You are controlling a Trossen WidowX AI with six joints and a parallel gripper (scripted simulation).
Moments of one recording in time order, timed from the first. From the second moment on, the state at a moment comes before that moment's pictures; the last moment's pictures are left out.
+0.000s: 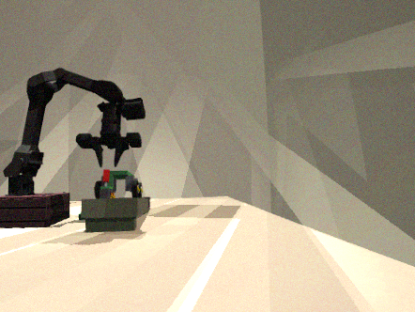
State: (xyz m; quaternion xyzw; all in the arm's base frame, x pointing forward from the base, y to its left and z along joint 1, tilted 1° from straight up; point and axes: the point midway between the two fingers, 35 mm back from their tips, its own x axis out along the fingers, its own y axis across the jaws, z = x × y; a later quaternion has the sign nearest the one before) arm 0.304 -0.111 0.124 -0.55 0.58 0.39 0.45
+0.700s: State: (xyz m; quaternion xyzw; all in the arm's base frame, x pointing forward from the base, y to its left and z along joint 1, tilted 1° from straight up) arm 0.306 -0.118 0.105 -0.55 0.58 0.39 0.45
